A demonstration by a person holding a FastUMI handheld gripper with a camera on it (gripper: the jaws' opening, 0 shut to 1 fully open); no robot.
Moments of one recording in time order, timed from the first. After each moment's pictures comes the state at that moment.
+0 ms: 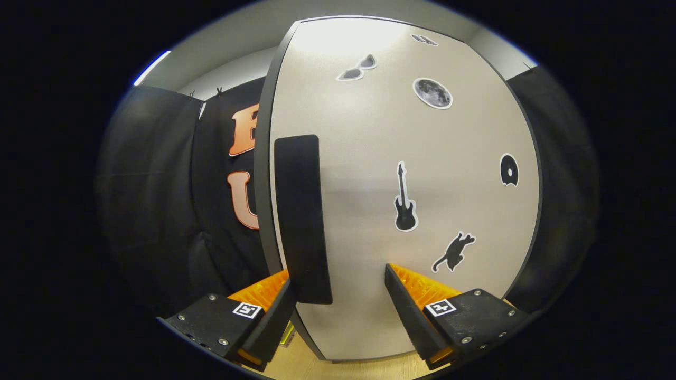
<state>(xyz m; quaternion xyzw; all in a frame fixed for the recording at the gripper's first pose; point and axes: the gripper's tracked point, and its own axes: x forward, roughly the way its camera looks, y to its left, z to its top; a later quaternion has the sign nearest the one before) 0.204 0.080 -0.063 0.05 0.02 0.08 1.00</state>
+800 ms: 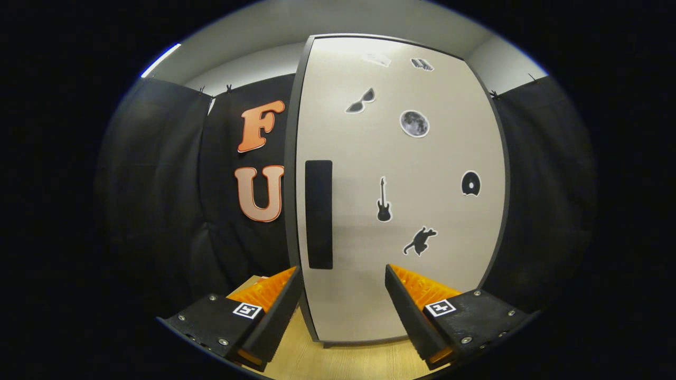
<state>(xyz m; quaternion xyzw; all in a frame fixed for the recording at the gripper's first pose) 0.114 0.050 -0.055 0.02 0.03 0.07 1.00</state>
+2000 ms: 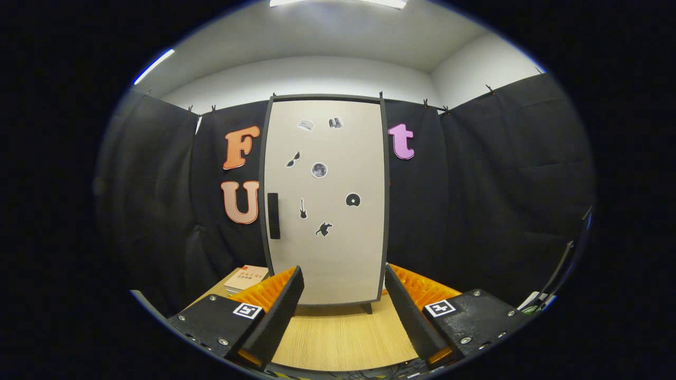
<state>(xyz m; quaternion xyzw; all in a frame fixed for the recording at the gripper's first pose) -0.105 -0.104 -0.017 0.03 0.01 0.00 1.00</state>
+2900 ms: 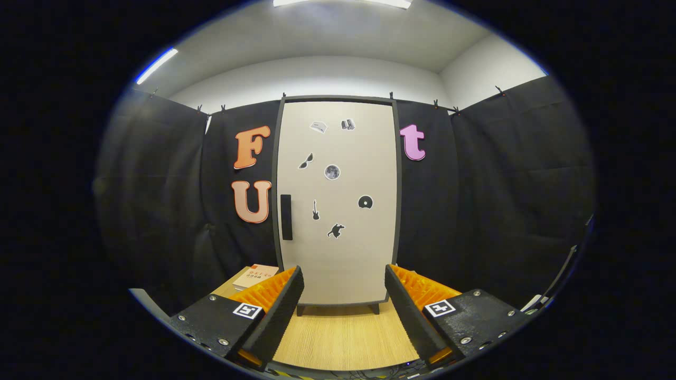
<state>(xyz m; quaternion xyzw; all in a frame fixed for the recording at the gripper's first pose) -0.105 -0.091 -0.010 0.02 0.01 0.03 1.00</state>
